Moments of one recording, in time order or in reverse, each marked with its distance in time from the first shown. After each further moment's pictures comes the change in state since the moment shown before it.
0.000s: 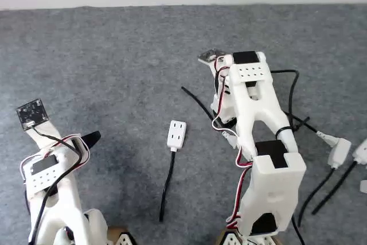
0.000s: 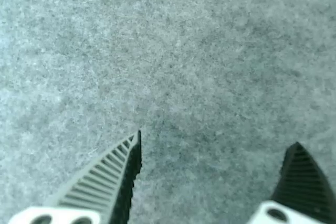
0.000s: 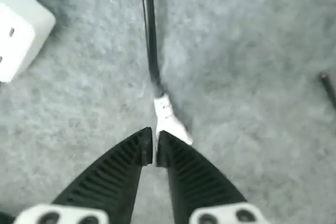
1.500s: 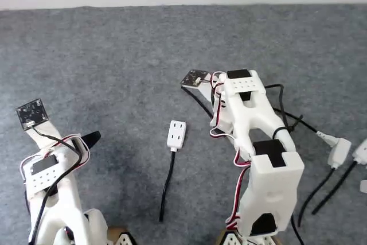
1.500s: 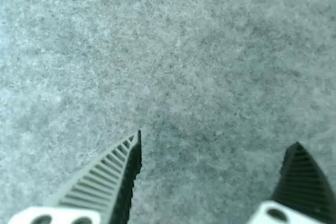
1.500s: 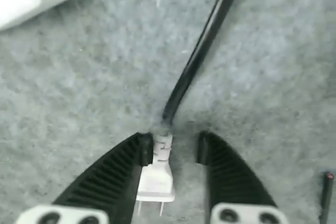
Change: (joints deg) left arm 0.0 0.0 0.0 0.0 0.0; right arm -1.1 1.4 14.4 -19.5 23.7
